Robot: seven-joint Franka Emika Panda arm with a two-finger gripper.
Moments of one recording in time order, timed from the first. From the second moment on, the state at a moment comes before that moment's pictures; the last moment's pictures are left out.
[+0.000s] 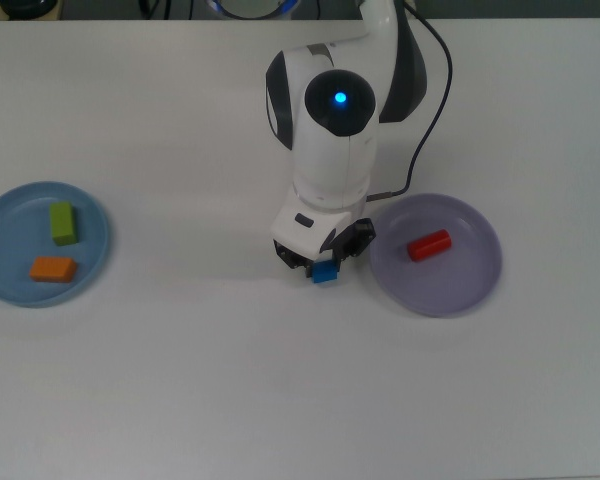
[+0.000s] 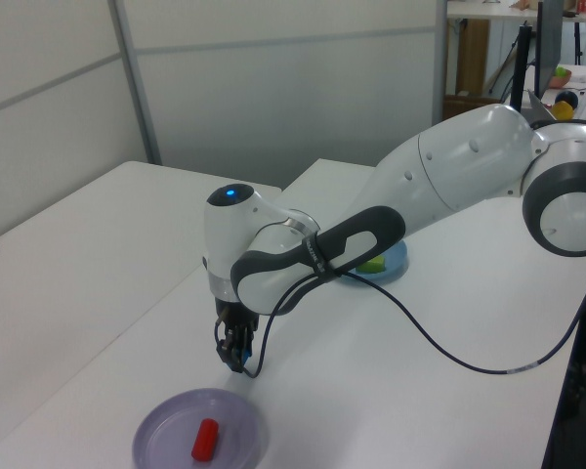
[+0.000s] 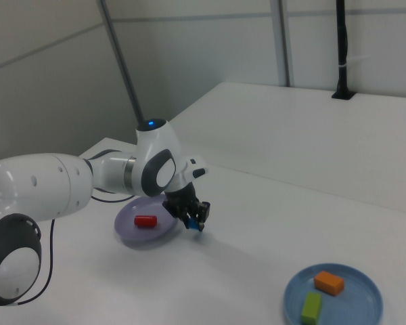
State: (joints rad) arm 0.11 0.54 0.09 -1.58 -0.08 2.24 0.02
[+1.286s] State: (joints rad) arm 0.26 0.50 0.12 -1.57 -0.07 2.32 0.13
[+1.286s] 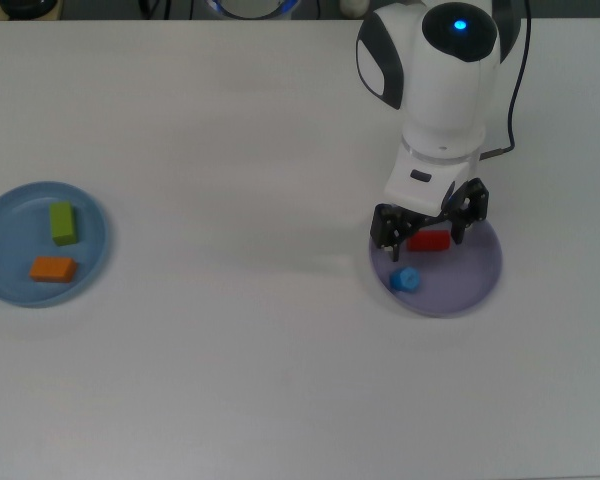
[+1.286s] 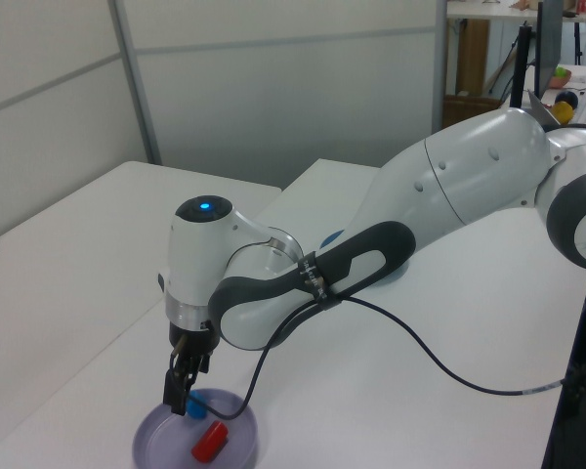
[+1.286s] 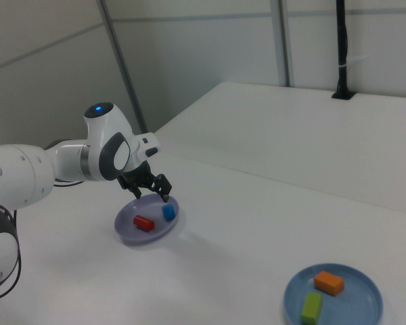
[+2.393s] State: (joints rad) arm 0.13 0.12 -0.06 -1.56 -0.09 1.57 0.35
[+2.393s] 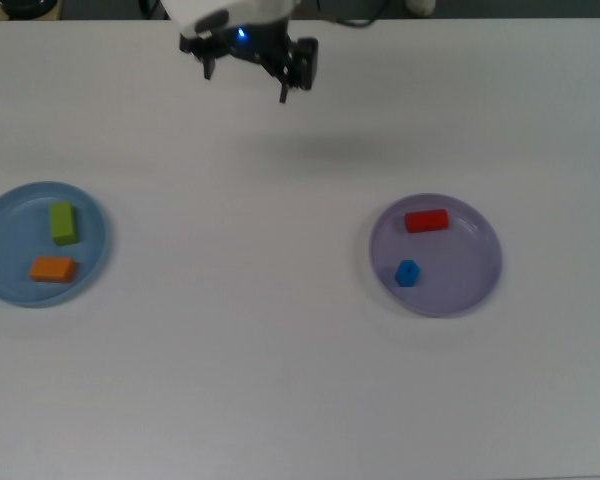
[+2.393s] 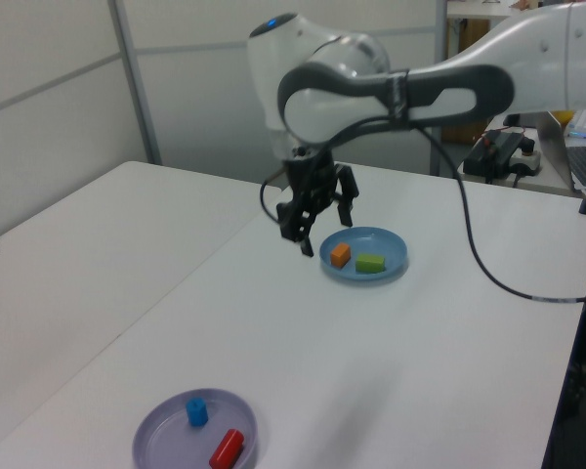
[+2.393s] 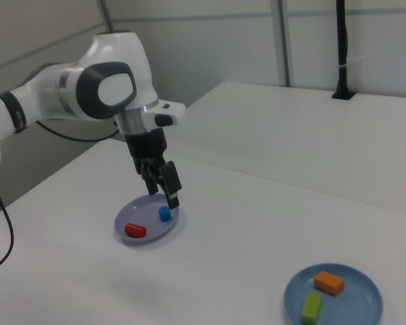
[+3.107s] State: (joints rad) arm -0.02 -0.03 -0.06 -1.66 0.00 1.65 0.10
